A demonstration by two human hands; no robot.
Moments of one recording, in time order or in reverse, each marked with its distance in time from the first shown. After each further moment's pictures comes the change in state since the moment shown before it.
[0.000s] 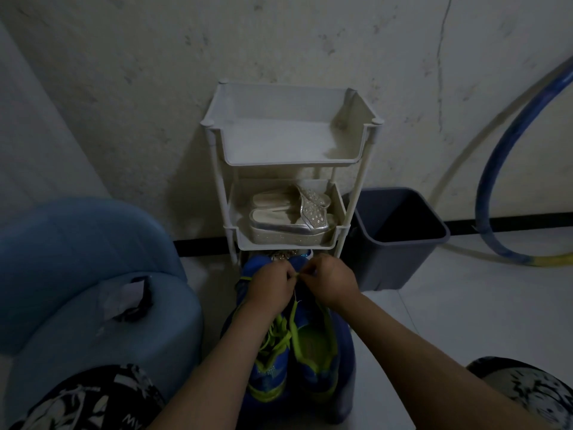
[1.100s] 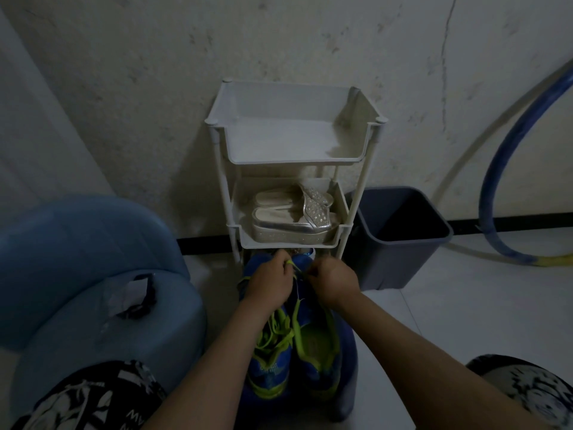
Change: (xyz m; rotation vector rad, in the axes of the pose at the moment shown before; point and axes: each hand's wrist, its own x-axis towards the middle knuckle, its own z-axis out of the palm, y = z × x) left_hand -0.001 0.001 -0.013 -0.115 -0.048 -0.065; right_hand 0.003 0.005 0.009 -0.091 -0.008 0.003
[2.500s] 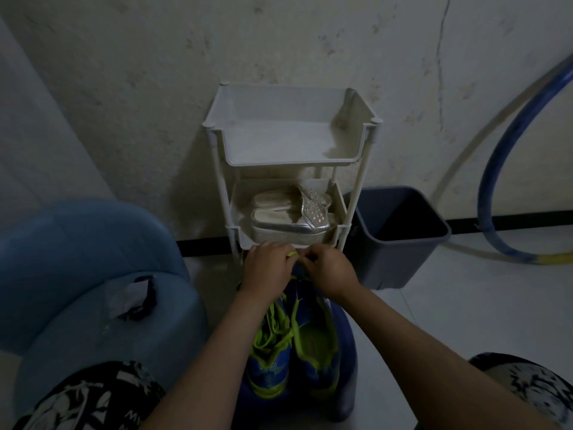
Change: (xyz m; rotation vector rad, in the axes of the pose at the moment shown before) left_hand 0.009 0.009 -0.017 0.318 0.225 0.314; right_hand 0.007 -0.006 -0.012 0.283 0.126 -0.075
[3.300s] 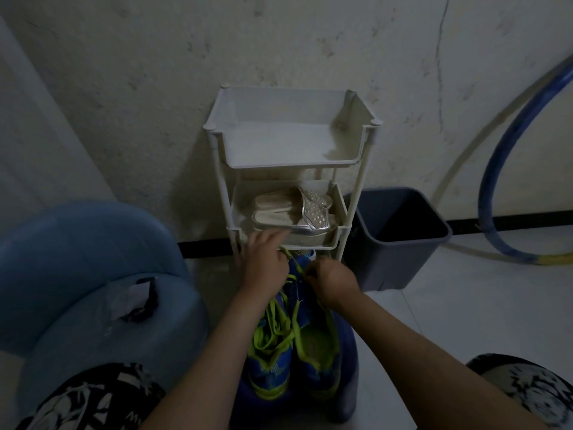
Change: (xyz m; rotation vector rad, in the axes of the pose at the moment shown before) left_hand 0.001 0.000 -0.009 -0.205 0.071 -0.203; right_hand -0.007 0.011 0.007 -0.273 -0.171 0.016
